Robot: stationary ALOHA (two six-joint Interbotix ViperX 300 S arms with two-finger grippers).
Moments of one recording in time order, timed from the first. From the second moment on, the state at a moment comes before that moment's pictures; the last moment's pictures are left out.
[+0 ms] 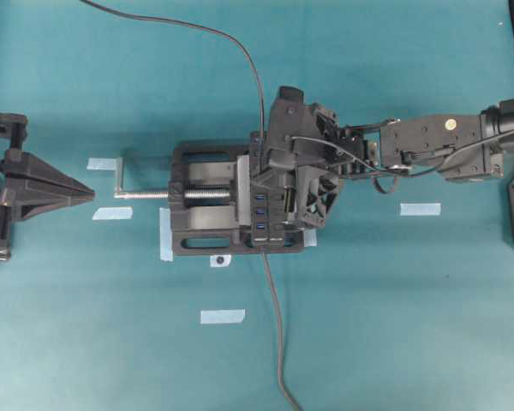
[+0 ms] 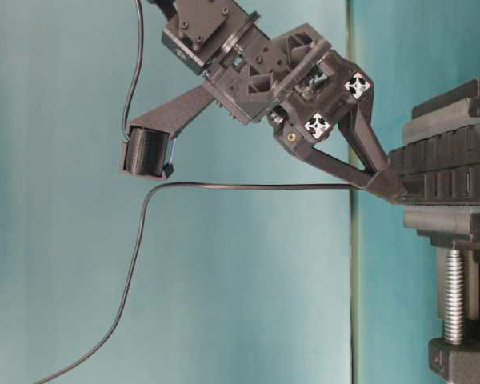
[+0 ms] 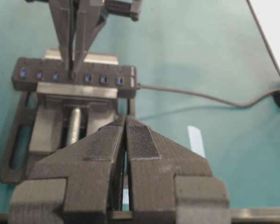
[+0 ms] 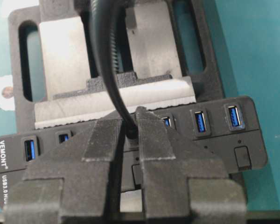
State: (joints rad) left arm -0.03 -0.96 1.18 0.00 0.05 -0.13; right arm -0.10 0.10 0.61 -0.14 0.13 0.21
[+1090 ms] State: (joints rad) left arm -0.03 -0.96 1.19 0.00 0.05 -0.13; right arm -0.10 0.10 0.58 -0.14 0.16 0.21
